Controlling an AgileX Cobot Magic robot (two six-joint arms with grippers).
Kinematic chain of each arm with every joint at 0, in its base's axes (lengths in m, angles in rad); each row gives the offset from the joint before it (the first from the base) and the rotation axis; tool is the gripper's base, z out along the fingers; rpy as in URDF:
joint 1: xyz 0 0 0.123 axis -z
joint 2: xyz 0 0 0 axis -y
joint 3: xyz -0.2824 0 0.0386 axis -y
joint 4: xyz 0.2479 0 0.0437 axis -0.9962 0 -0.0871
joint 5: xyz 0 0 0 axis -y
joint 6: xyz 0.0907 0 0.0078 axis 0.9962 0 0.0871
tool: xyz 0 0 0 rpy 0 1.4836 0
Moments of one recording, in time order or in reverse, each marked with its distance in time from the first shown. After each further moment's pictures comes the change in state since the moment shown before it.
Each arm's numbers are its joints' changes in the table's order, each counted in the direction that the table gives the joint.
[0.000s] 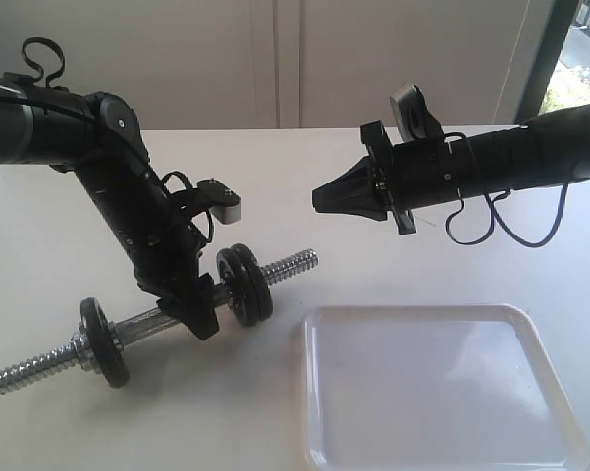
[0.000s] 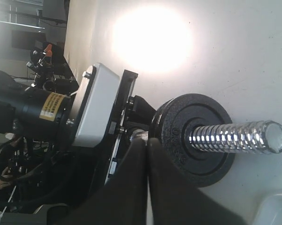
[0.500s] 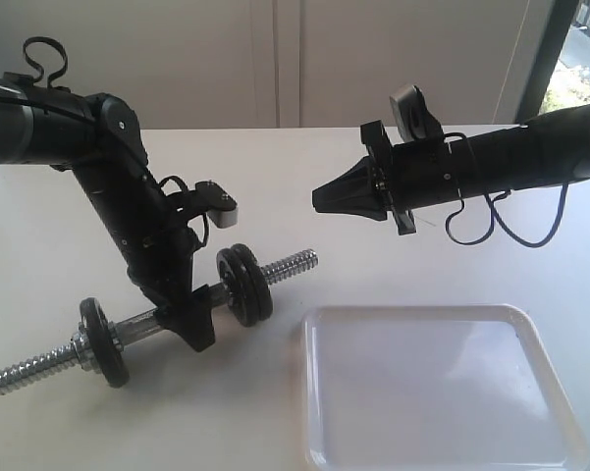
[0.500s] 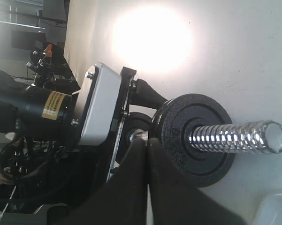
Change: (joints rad) left arm 0.000 0.000 0.000 -0.057 0.006 0.000; right arm 0.000 0.000 0.000 0.000 0.000 0.000
